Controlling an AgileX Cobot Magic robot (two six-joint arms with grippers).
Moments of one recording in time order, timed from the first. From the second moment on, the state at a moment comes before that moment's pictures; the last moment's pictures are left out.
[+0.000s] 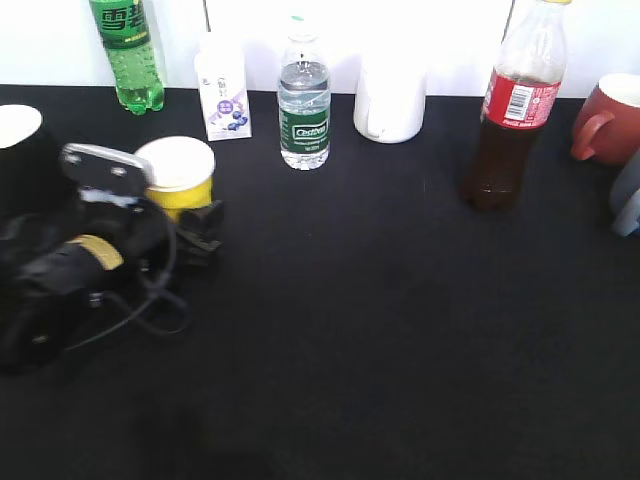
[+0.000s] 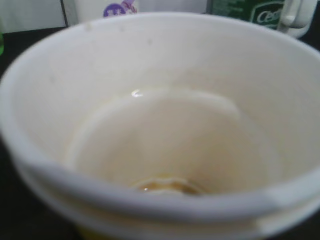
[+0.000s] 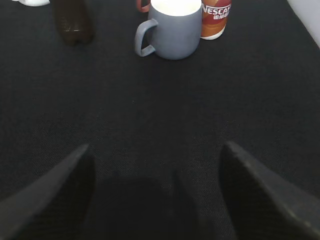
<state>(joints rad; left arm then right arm) -0.47 1.99 -0.58 -0.04 -1.06 -0.03 0.01 -0.01 -0.50 -0.03 1.04 0.03</state>
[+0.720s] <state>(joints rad) -0.47 1.55 -0.37 0.60 -0.96 -0.35 0.01 0.01 -0.51 -0.02 1.02 0.02</state>
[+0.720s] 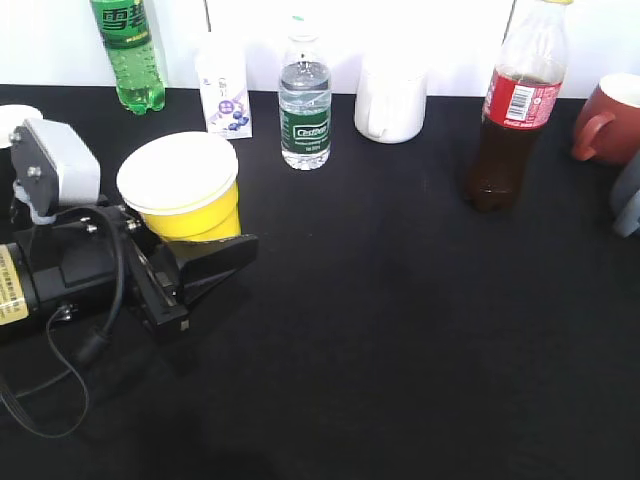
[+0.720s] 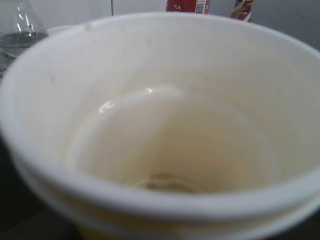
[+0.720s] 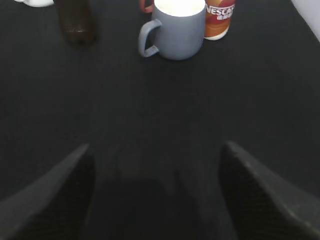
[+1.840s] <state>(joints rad) -0.47 1.55 -0.37 0.60 -0.96 -0.35 0.01 1.61 -0.55 -0.67 -0.85 0.51</state>
